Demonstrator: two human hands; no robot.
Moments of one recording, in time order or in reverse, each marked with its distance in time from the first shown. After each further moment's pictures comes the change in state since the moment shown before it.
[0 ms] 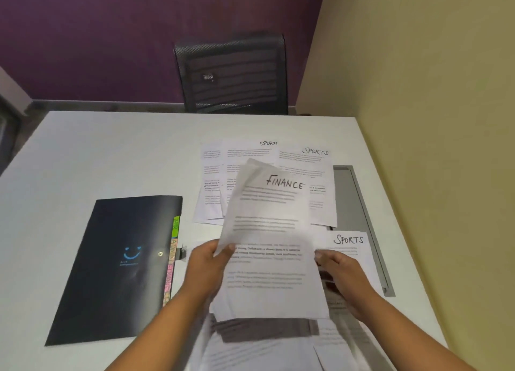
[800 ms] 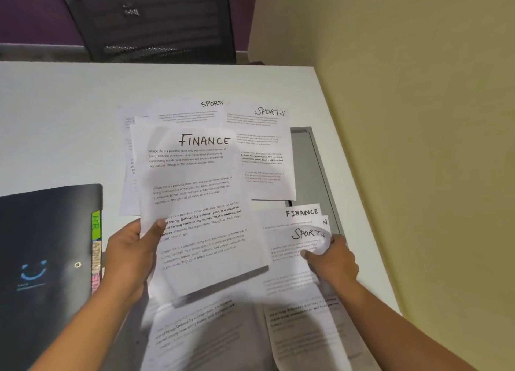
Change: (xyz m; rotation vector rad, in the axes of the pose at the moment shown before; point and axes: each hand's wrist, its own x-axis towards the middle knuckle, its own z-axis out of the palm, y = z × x) left_hand 0.059 0.002 0.008 -0.049 0.147 -0.041; right_hand 0.065 0.065 -0.059 -0.696 0.495 0.248
